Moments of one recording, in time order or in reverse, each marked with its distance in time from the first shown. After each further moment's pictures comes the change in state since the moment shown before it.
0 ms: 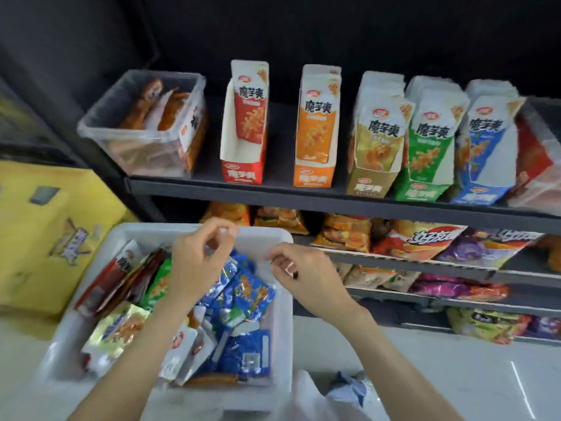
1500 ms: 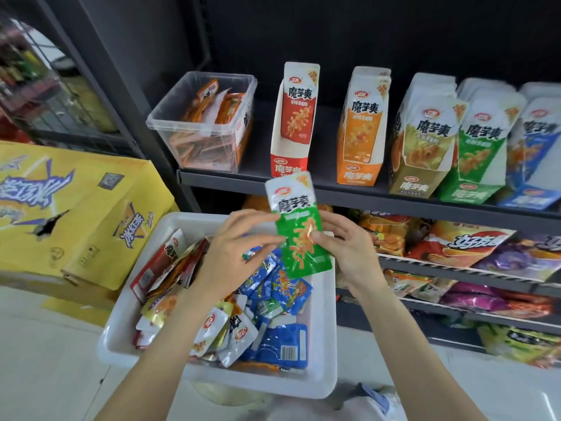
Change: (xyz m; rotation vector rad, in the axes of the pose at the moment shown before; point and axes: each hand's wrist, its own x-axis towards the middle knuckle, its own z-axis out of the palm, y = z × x) left_hand -0.006 -0.035 -0.030 0.163 -0.107 0.532; right_hand 0.021 -0.020 0.015 0.786 0.212 0.359
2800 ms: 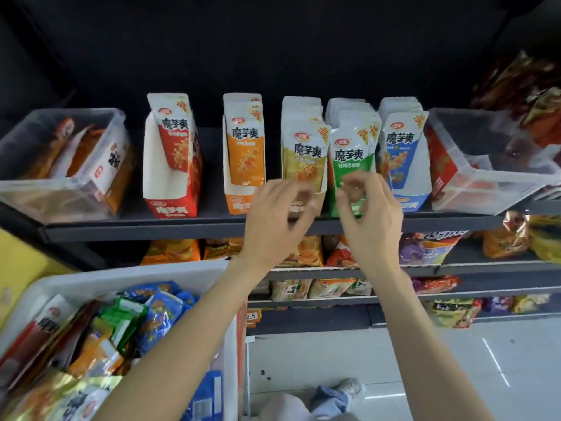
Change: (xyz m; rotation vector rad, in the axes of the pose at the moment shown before) left_hand 0.178 0.113 0.147 -0.148 0.110 0.018; right_hand 0.028 -0.066 -0.174 -0.780 0.635 -0.641
